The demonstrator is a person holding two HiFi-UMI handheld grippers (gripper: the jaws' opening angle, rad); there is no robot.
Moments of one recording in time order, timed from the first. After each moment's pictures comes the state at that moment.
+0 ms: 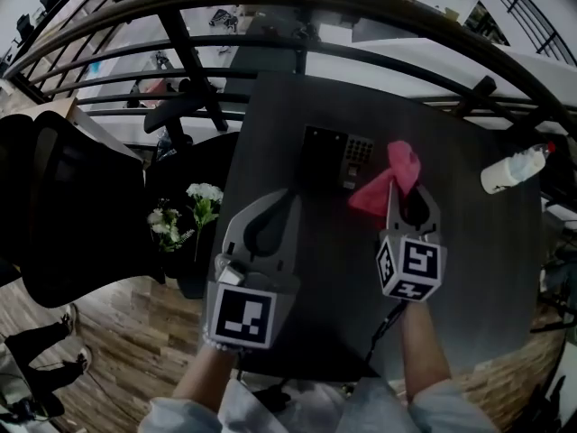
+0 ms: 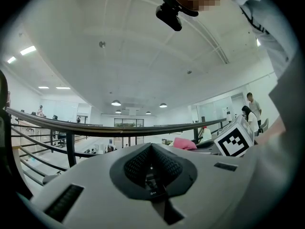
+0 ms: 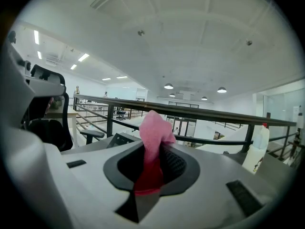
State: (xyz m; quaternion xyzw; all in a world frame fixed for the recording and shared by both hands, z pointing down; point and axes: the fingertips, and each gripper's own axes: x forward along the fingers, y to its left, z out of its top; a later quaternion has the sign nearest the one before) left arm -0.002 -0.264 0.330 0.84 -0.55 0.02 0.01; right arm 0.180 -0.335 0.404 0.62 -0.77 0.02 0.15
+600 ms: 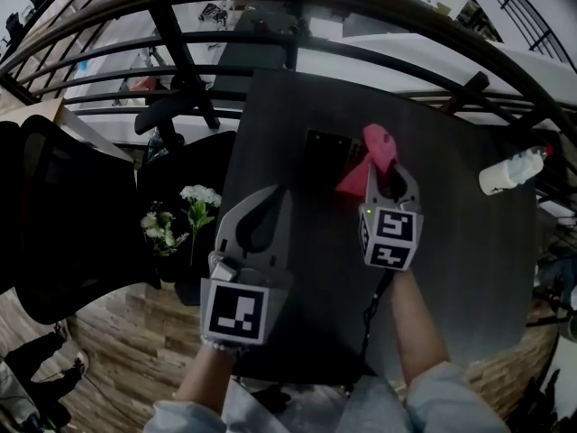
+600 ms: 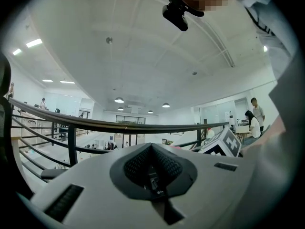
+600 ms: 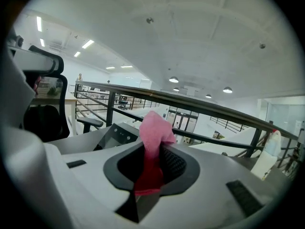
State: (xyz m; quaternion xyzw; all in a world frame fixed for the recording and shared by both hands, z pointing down) left arm -0.028 -0.288 0.341 0.83 -0.55 0.01 0.04; right arm 0.143 -0.391 0.443 0.60 -0.77 0.02 0.21
